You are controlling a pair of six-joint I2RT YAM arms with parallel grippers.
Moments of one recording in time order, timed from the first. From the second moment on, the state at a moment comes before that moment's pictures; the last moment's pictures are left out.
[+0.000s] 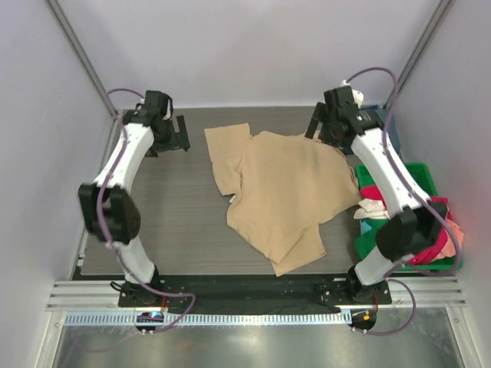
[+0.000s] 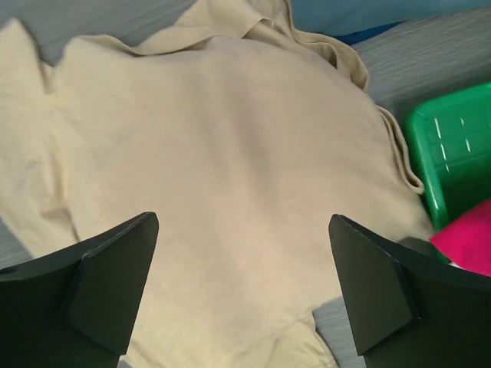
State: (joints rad) left arm -0.12 1.87 1.75 -0.99 -0.11 -0.32; right arm 0.27 1.70 1.73 -0.95 0.31 0.54
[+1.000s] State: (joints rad) left arm -0.54 1.74 1.03 -0.27 0.09 -0.71; right arm 0.24 1.48 1.16 -0.67 0.15 0.54
